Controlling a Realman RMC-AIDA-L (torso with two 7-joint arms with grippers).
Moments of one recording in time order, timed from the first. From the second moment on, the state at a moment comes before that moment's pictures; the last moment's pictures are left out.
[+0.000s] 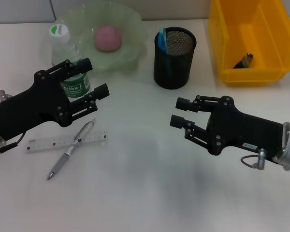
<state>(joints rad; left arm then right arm) -0.34 -2.07 0.87 0.53 1.47 1.67 -0.96 0.42 2.08 -1.19 -0.33 -1.29 -1.59 0.80</state>
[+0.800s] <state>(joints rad) -0.33 -2.05 0.88 0.64 1.52 1.66 -1.24 0.70 2.05 -1.10 -1.12 -2.06 -1.65 1.95</state>
